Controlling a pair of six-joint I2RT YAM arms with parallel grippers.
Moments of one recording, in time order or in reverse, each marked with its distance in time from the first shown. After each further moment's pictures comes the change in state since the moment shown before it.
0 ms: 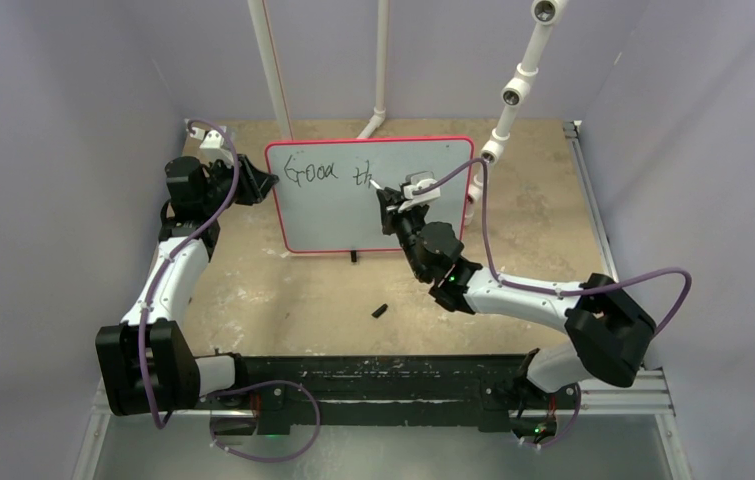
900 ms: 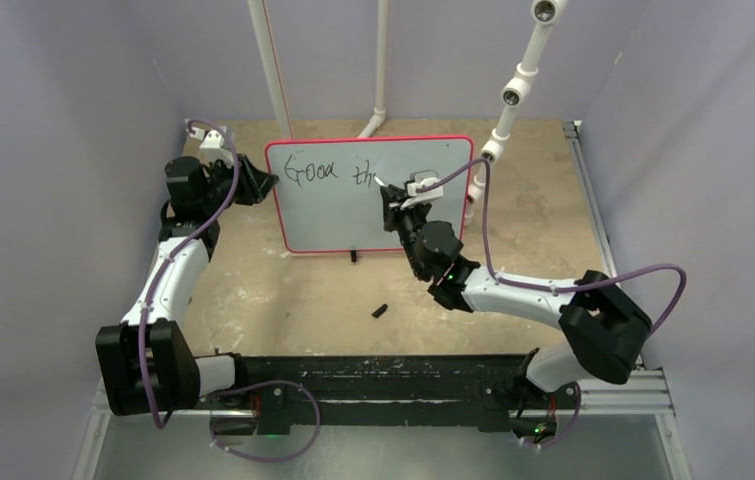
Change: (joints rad) left arm 0.000 0.000 0.000 0.000 0.000 0.000; right arm -0.017 0.027 0.000 0.037 0.040 0.008
